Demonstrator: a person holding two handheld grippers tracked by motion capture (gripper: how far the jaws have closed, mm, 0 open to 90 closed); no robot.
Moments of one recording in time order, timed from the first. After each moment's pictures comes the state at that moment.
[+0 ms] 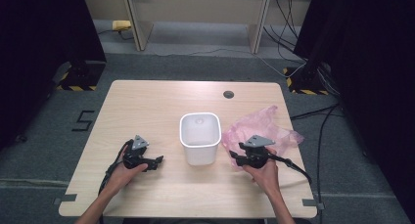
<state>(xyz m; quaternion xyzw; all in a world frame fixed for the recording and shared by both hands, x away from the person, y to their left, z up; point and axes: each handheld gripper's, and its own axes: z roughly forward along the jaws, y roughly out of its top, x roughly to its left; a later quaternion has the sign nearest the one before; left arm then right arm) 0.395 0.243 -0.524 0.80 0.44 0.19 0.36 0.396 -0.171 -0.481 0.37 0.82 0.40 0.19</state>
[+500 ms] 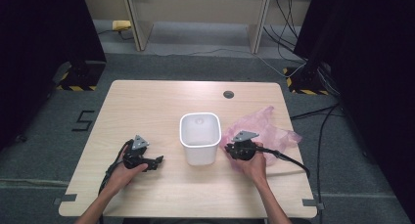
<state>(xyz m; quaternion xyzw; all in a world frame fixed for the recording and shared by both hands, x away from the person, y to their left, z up) 0.396 0.243 -0.523 0.80 0.44 0.19 0.36 0.427 -0.149 -0.508 0.32 0.86 0.36 0.16</state>
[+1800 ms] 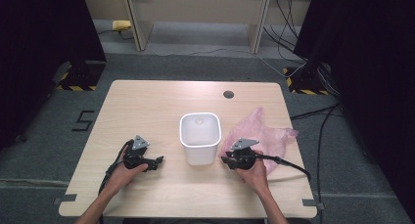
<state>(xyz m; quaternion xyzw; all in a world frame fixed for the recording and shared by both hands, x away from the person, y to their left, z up) 0.395 0.243 -0.524 0.80 0.43 0.18 0.36 0.401 -0.146 -0.507 0.32 0.87 0.36 0.12</state>
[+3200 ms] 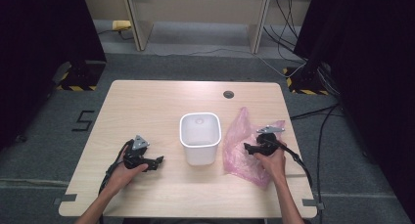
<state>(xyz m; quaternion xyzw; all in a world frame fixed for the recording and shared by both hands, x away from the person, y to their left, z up) 0.395 0.242 -0.523 0.81 0.43 0.18 0.36 0.450 -0.216 -0.508 0.47 0.80 0.34 0.17</state>
